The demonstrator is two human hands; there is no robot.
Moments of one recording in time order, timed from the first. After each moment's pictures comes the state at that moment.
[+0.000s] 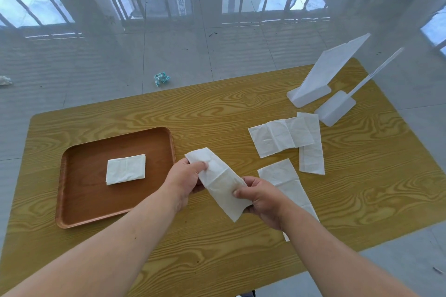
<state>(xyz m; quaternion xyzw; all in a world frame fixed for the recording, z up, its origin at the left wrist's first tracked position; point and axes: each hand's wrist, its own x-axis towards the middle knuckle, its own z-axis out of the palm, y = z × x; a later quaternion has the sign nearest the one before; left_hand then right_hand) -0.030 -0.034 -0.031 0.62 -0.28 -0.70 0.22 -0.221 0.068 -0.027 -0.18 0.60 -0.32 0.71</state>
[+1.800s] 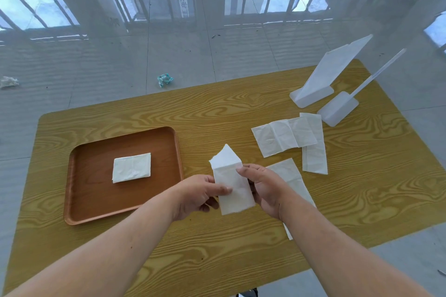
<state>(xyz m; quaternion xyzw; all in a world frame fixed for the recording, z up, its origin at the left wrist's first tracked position) -0.017 -0.011 -0.013 0.49 -0.43 -0.76 -0.03 -0.214 0.052 -0.009 -0.15 0.60 -0.38 0.69</state>
